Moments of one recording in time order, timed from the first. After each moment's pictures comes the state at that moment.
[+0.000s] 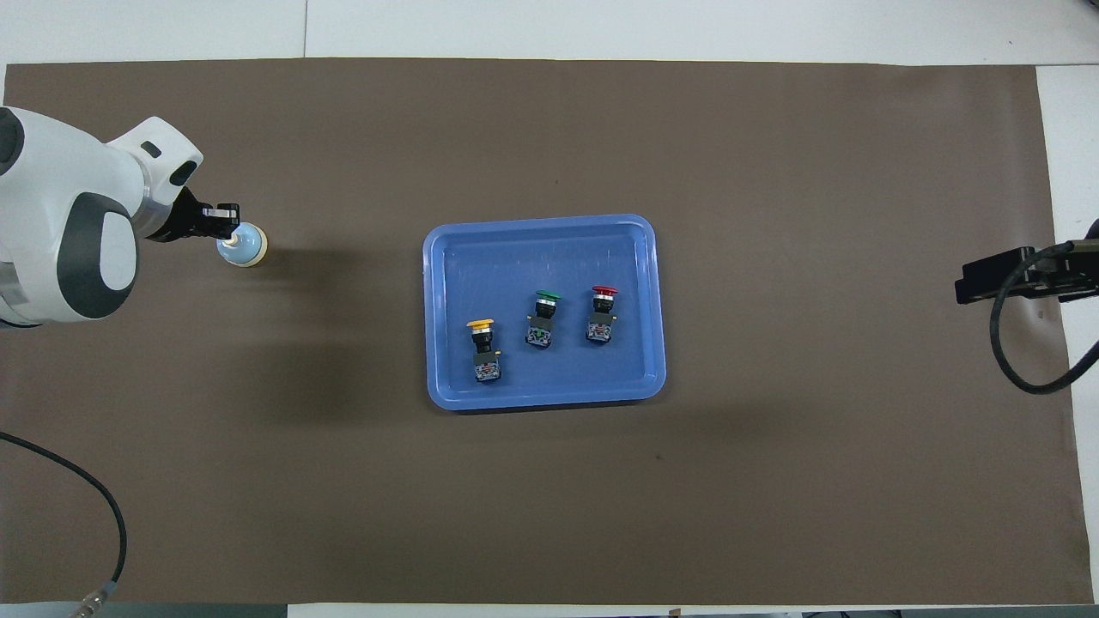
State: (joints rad) left arm -0.03 0.33 0.00 -1.82 -0.02 2.22 -0.02; right arm -0.07 -0.07 0.04 -1.65 0.01 1.53 -0.02
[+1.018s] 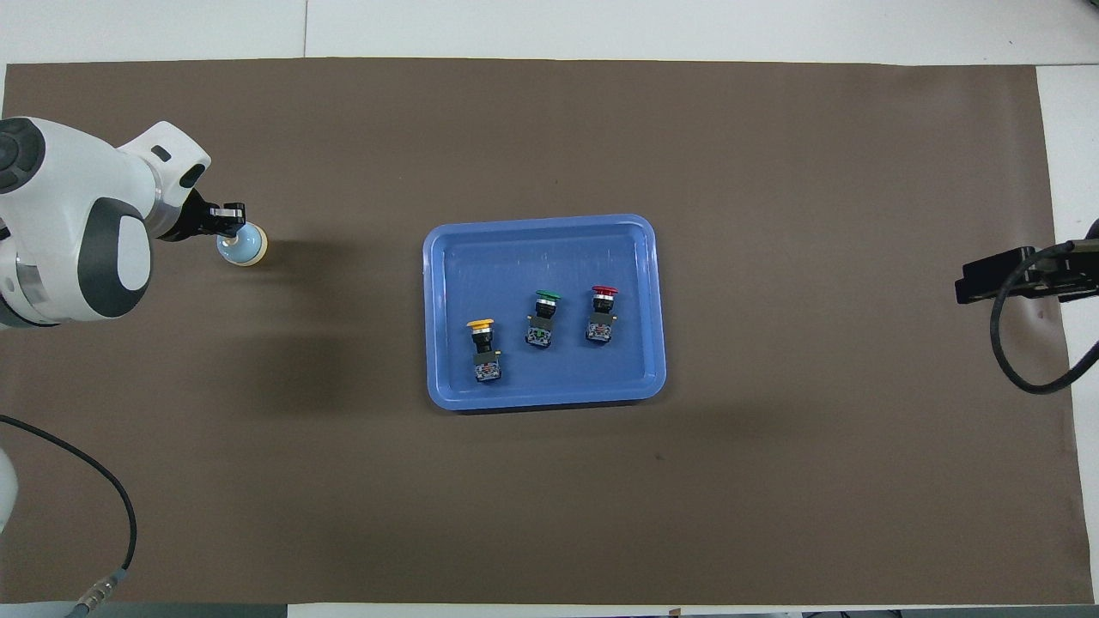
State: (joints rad) left arm -0.03 0.36 0.01 -1.82 -0.02 2.27 -0.02; right arm -0.07 -0.07 0.04 -1.65 0.01 1.53 -0.02
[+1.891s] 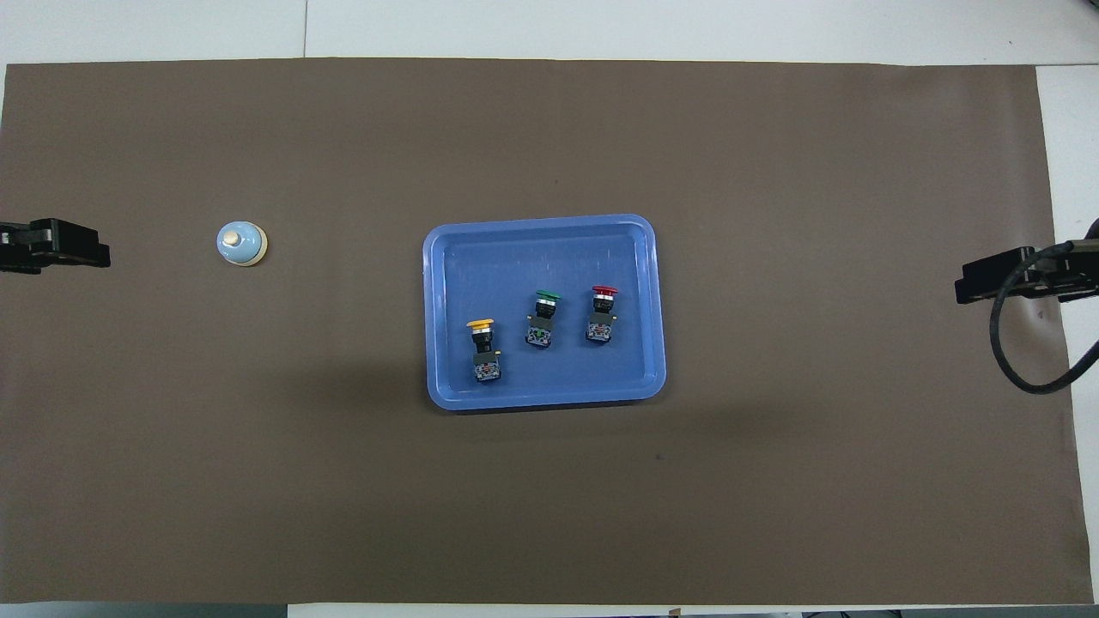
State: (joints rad) left arm -0.02 -0.09 0.01 -1.74 -0.02 1.74 -0.02; right arm -0.07 -0.07 0.04 -1.65 0.01 1.53 -0.02
